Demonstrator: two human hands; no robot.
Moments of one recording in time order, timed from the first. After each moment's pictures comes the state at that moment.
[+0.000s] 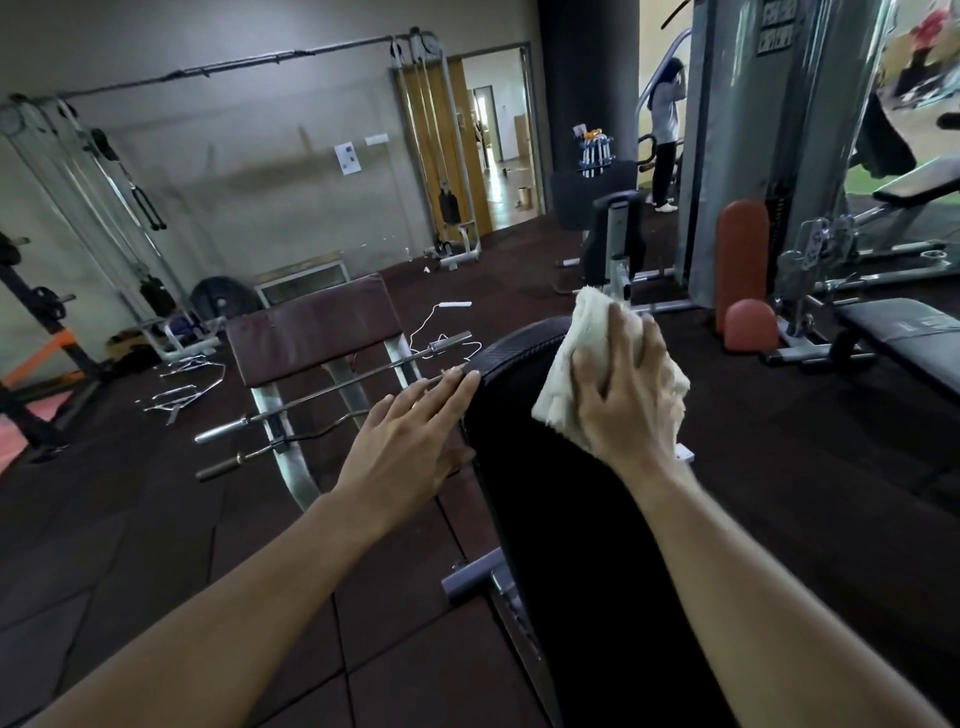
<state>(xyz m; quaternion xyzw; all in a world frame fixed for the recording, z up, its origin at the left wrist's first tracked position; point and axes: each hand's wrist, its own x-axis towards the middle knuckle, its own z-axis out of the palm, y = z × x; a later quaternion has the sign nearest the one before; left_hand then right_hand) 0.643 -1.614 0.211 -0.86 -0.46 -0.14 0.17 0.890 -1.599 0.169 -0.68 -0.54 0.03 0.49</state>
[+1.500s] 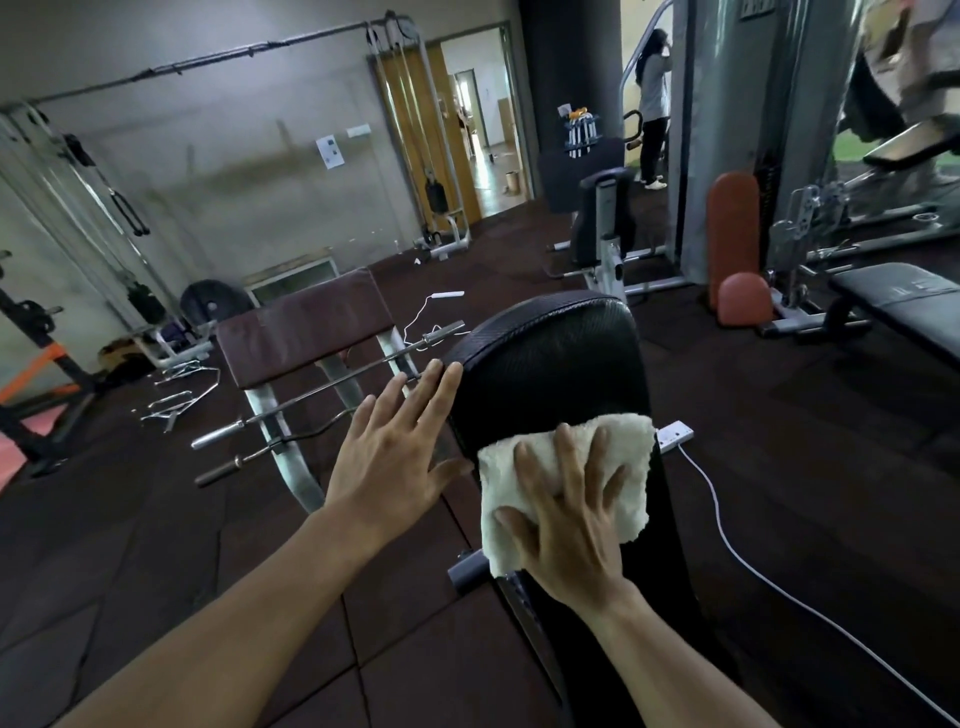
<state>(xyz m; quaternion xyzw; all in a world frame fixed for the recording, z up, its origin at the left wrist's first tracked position) 0.641 -1.620 0.195 -0.85 -0.48 -0.12 0.16 0.824 -1.653 0.041 -0.61 -0.68 -0.04 0.42</state>
